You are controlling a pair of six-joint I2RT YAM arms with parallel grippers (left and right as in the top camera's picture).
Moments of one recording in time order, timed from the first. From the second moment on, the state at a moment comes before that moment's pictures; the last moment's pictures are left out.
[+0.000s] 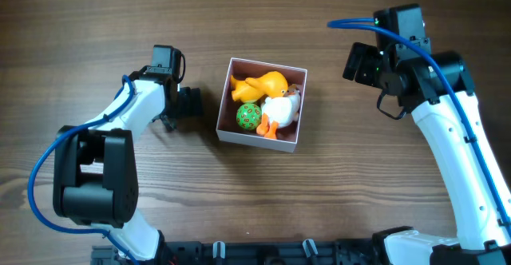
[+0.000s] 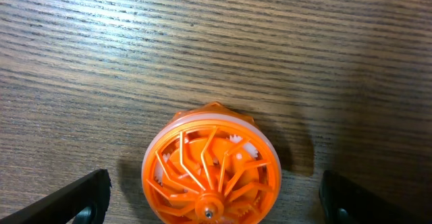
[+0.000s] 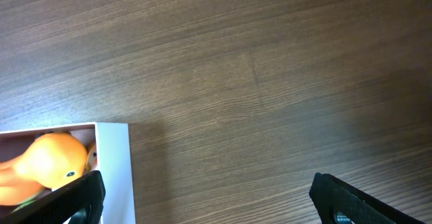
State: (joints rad) left arm -0.12 1.84 1.09 -0.61 -0.08 -0.26; right arm 0.22 1.46 1.48 -1.09 0.27 0.44
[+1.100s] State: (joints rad) left arm -0.12 1.85 1.07 -0.53 -0.09 -0.26; right arm 0.22 1.46 1.48 -1.09 0.27 0.44
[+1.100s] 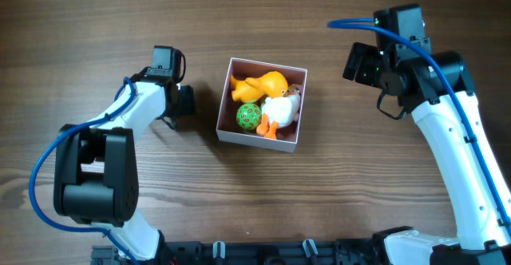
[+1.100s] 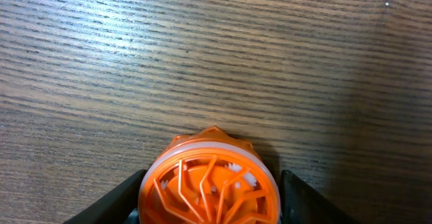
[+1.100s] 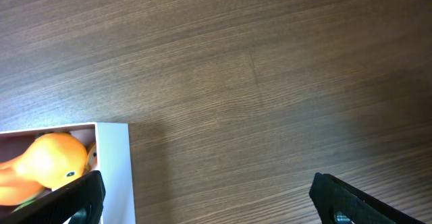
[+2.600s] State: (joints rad) left arm -0.50 1.30 1.07 -0.63 0.20 -0.31; right arm 0.22 1.46 1.48 -1.09 0.27 0.44
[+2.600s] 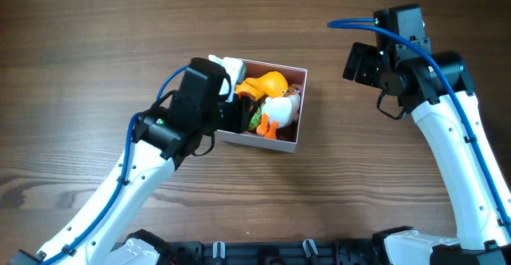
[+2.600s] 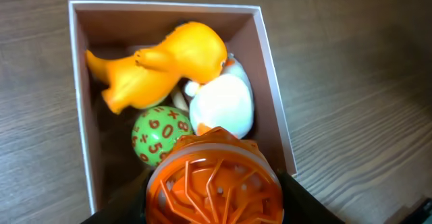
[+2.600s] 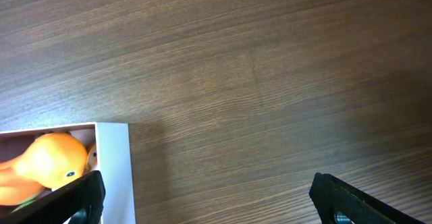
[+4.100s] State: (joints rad) left arm 0.11 1.22 1.06 -0.60 0.12 -0.28; right arm 0.22 1.46 1.48 -1.09 0.27 0.44
